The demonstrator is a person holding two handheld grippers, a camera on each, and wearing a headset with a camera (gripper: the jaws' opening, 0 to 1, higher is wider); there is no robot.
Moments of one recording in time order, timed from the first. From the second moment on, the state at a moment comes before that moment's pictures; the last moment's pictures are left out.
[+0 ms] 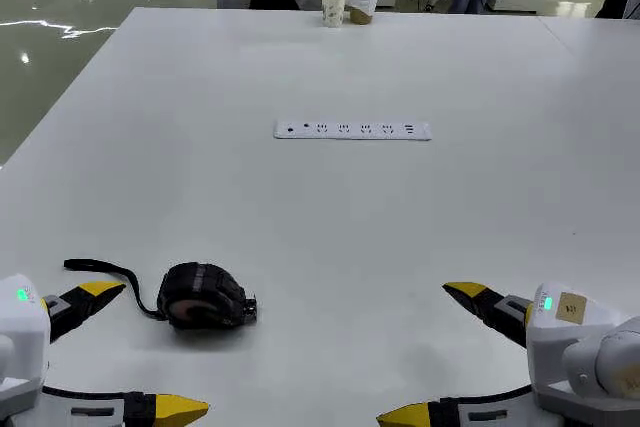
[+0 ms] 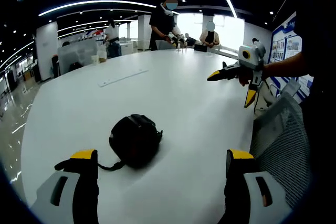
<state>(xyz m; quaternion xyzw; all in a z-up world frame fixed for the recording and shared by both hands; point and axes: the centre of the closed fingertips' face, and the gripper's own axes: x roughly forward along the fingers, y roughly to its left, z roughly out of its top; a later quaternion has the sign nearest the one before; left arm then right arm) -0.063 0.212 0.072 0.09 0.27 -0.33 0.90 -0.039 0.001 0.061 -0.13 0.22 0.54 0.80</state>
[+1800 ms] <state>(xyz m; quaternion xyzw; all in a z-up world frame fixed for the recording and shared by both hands) -0.014 0.235 0.049 0.28 0.36 -0.45 0.76 -0.004 0.061 0.043 -0.26 0.18 0.65 0.69</state>
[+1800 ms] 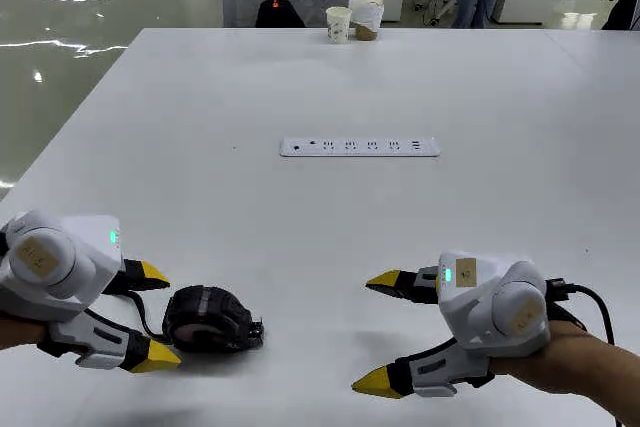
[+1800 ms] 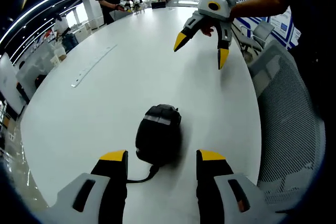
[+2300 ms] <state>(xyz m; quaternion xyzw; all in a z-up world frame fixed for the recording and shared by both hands) -0.002 0.235 0.043 0.32 0.39 -0.49 0.71 0.002 0.085 0.032 -0.26 0.19 0.68 0.66</state>
